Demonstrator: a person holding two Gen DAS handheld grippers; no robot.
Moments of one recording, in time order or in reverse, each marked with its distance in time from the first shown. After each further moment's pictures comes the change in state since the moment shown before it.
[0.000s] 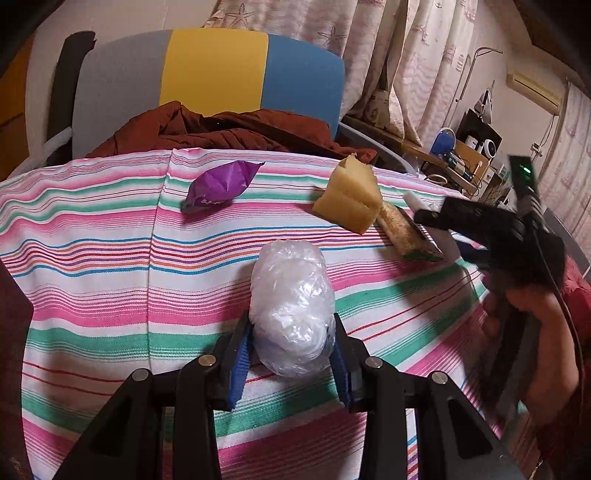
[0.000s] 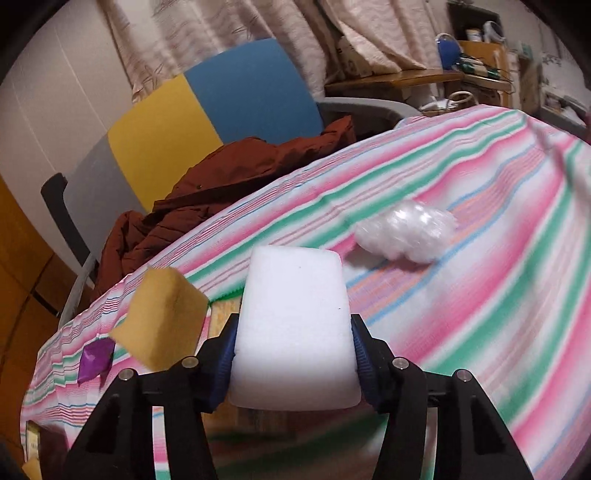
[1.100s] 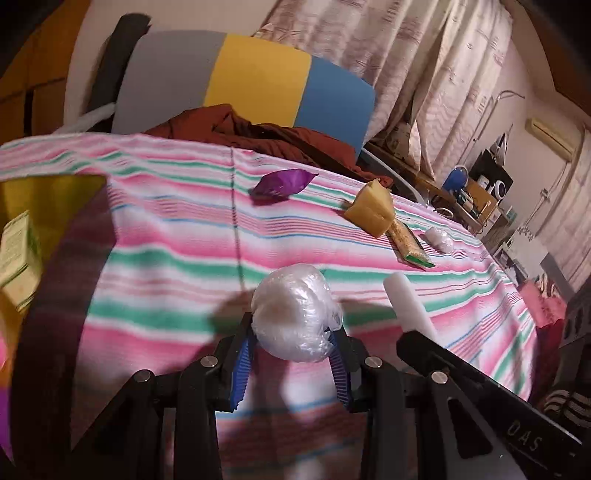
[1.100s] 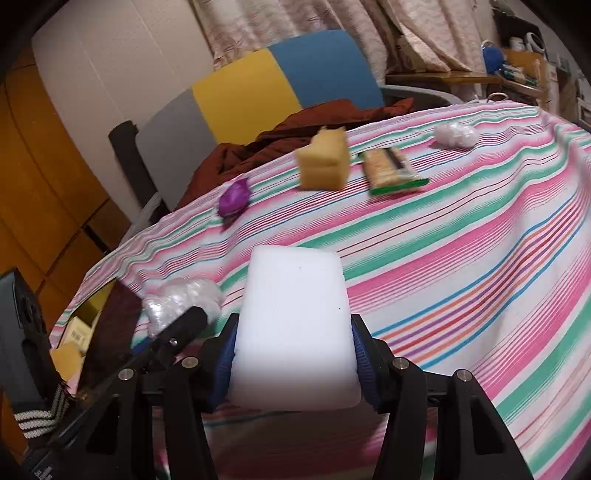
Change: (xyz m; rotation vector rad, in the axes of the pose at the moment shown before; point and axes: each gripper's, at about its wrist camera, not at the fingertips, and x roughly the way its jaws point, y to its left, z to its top) left arm -0.070 0.040 -0.040 -0.160 -0.064 0.000; right arm -0.125 0.088 -0.165 -0.130 0.061 0.164
